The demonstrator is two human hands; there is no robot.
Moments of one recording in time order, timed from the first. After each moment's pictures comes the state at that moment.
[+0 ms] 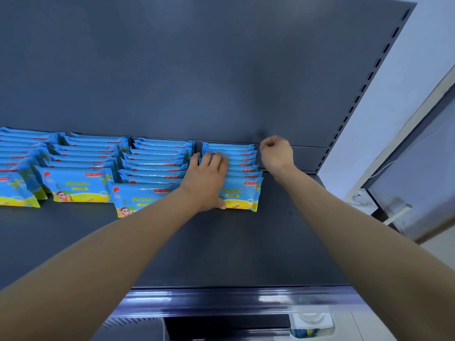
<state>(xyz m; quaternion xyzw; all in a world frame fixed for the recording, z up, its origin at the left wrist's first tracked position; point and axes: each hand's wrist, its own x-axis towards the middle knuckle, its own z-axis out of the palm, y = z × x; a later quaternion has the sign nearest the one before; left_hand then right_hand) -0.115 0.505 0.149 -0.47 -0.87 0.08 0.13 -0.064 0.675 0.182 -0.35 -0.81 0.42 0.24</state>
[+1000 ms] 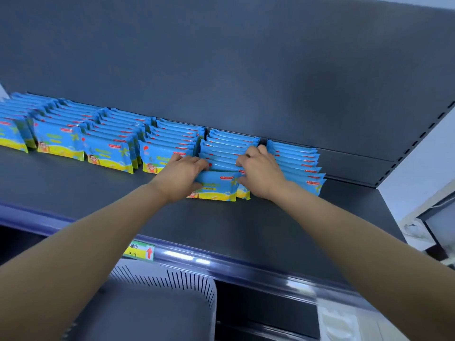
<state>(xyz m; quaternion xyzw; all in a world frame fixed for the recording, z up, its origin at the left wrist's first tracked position) -0.149 0.319 0.153 -0.41 -0.91 -0.07 0.07 -0.085 0.516 0.175 0.01 -1.00 0.00 0.07</state>
